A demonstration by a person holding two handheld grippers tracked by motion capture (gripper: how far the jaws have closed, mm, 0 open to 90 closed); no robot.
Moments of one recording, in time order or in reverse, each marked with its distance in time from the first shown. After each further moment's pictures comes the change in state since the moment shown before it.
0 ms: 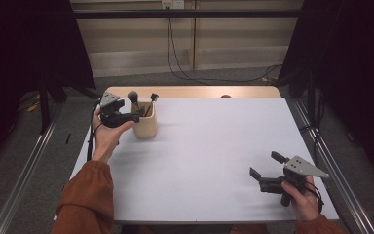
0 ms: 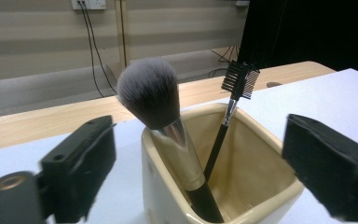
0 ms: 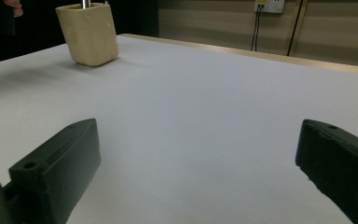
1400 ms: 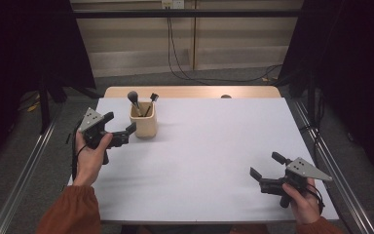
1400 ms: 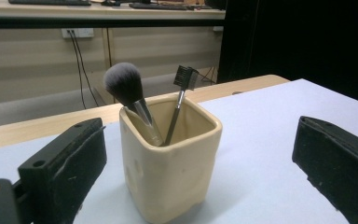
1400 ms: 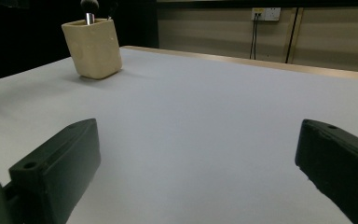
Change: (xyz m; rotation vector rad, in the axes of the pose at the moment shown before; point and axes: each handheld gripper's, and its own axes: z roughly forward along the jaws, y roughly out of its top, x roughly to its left) left arm -0.024 -0.022 -0.079 -0.116 -0.060 0.041; right arm 0.006 0.003 -0.006 -0.040 -0.001 0.024
